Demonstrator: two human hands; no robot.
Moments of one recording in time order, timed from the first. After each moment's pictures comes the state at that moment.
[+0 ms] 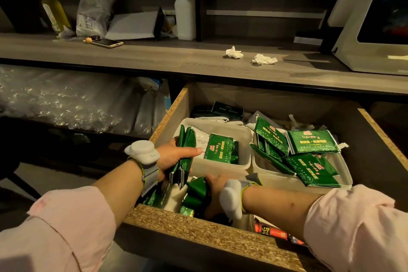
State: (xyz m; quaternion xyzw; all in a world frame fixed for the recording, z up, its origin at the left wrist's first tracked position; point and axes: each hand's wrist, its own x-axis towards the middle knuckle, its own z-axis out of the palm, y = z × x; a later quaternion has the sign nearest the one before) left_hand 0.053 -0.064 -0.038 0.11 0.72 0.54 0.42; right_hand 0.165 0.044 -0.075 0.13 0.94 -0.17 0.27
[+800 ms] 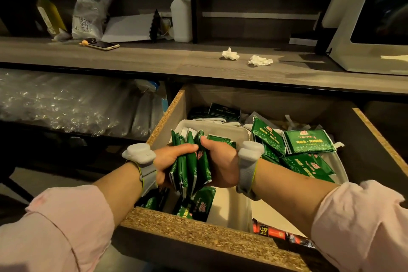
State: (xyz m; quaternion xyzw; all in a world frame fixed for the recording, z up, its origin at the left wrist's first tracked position) left_hand 0.048 -0.063 -0.045 0.07 0.64 0.55 0.53; right_hand 0.146 0.053 -0.029 0.24 0.46 -0.83 0.18
